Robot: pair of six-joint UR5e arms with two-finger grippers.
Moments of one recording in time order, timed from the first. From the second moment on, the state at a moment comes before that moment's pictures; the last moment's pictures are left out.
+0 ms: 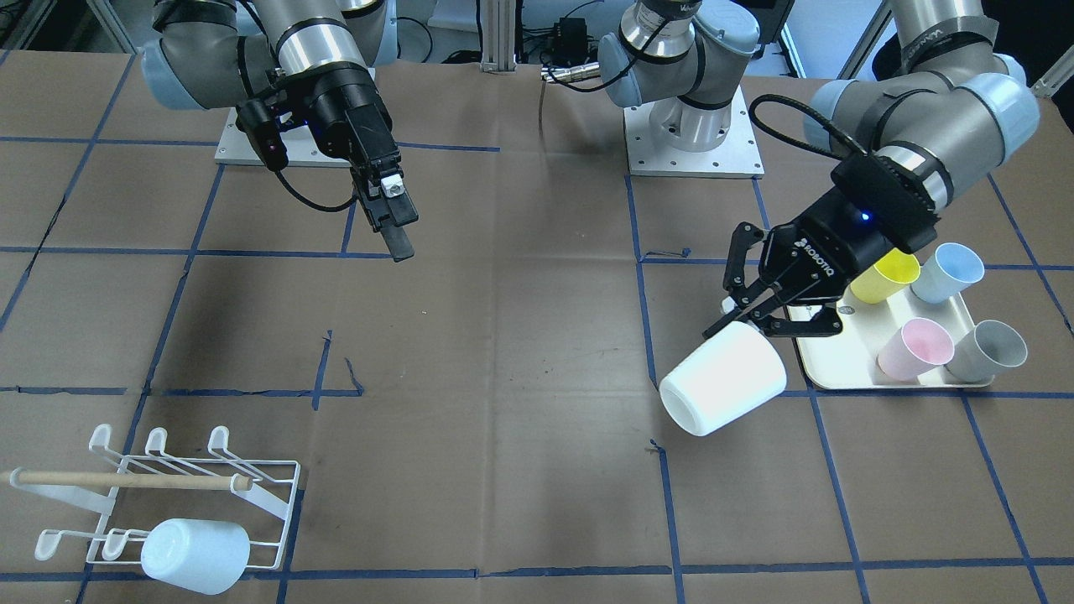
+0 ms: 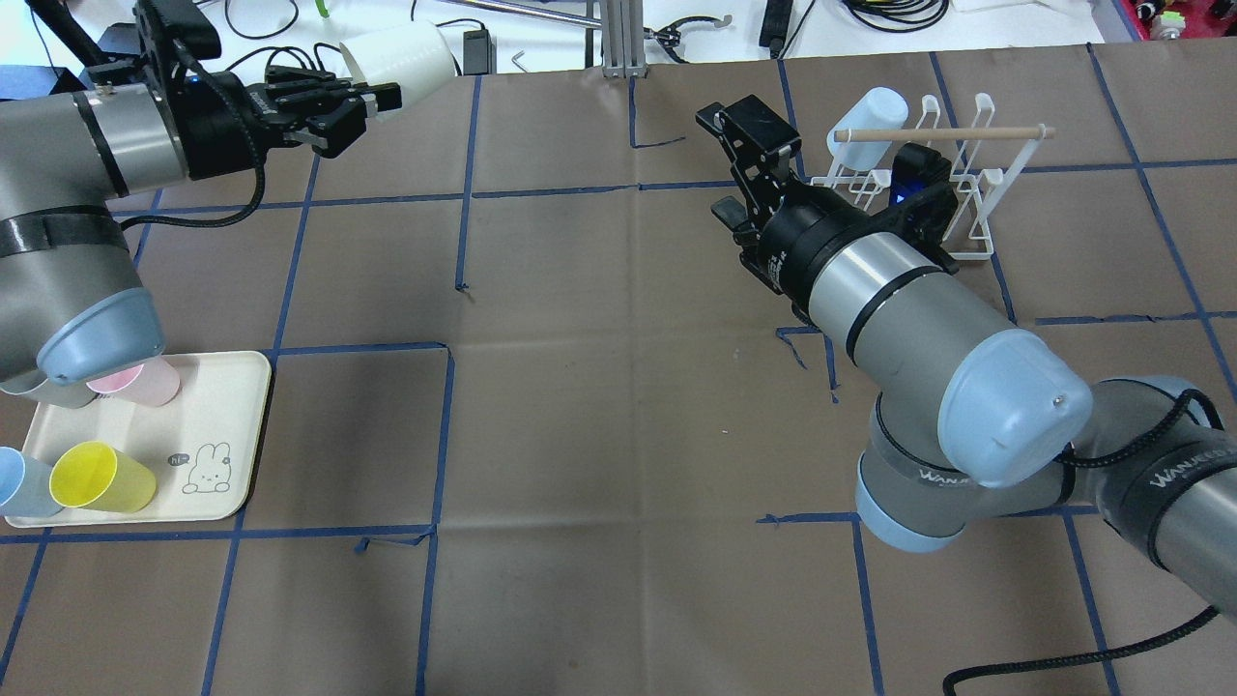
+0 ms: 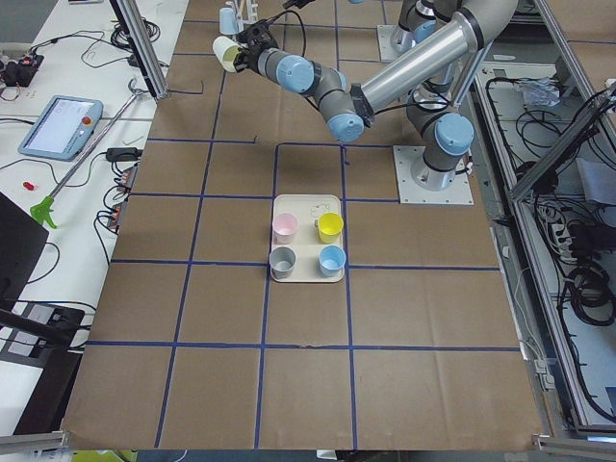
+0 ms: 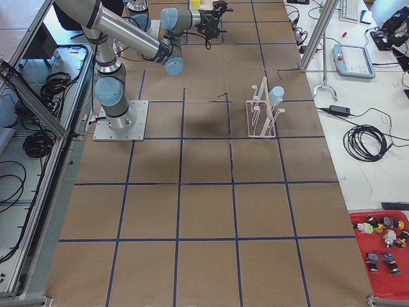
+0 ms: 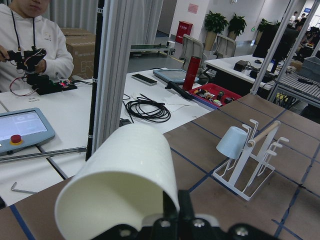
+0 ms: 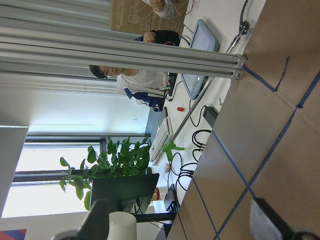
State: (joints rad) left arm -1.25 -1.69 -1.99 -0.46 0.44 0.79; right arm 1.71 -1.55 2.28 -3.56 -1.24 1.46
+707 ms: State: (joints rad) left arm -1.36 -1.70 -2.12 -0.26 0.46 0.77; right arm 1.72 -1.55 2.29 -3.56 -1.20 1.51
